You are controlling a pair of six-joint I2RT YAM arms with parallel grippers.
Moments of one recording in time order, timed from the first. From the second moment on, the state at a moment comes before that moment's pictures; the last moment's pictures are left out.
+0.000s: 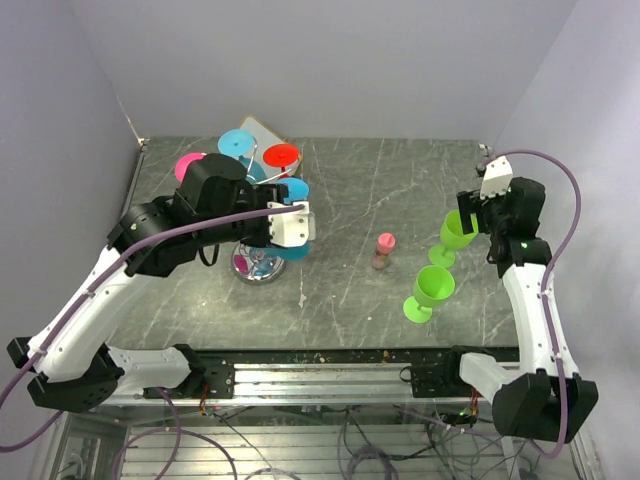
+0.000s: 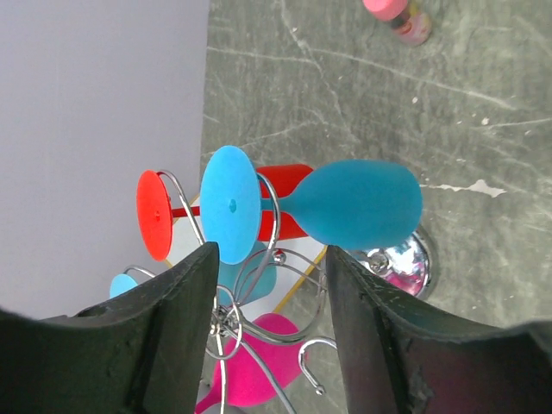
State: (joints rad) left arm -0.85 1.19 1.70 -1.02 0.06 0.91; right arm -0.13 1.02 0.97 -0.39 -0.02 -0.42
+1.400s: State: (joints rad) left arm -0.78 1.12 1.66 -1.06 0.15 0.89; right arm -0.18 1.36 1.12 -0.53 -0.10 -0.37
